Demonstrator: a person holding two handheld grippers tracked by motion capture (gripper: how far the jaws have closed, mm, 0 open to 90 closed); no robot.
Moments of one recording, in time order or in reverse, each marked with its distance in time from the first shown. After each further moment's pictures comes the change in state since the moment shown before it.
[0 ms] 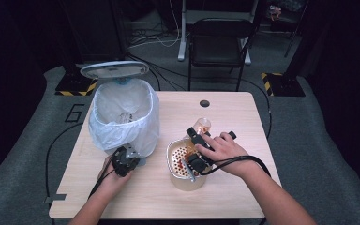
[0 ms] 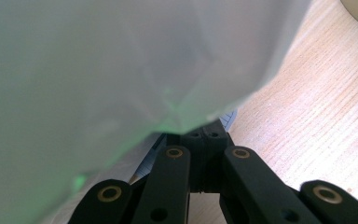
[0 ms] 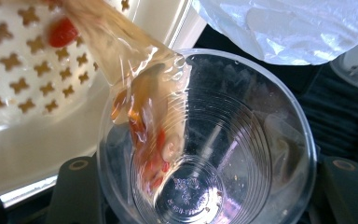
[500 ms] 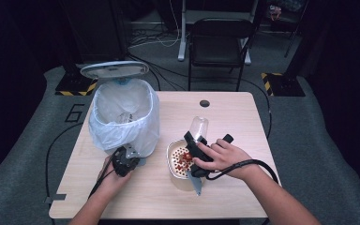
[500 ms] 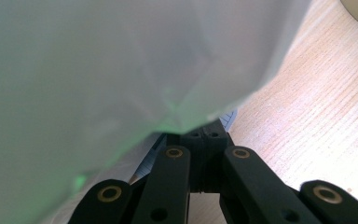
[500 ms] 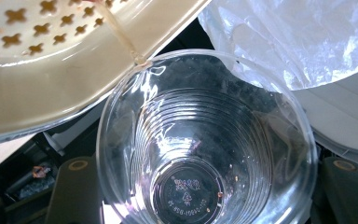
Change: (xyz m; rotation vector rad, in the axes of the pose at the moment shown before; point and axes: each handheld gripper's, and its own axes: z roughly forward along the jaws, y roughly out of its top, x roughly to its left) left arm -0.001 0.000 0.001 -0.003 0.005 -0.008; right arm 0.032 0.014 -0.005 0.081 -0.175 -0.207
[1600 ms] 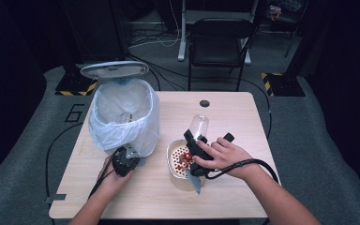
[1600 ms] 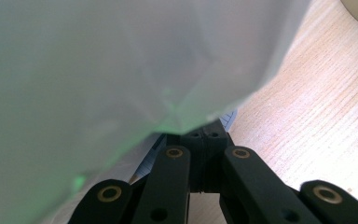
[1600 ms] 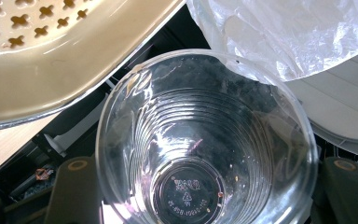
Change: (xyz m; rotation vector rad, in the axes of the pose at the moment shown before) left arm 0.000 0.000 0.000 0.002 0.004 0.005; right arm -0.007 -0.003 -0.002 0.007 -0.016 0.045
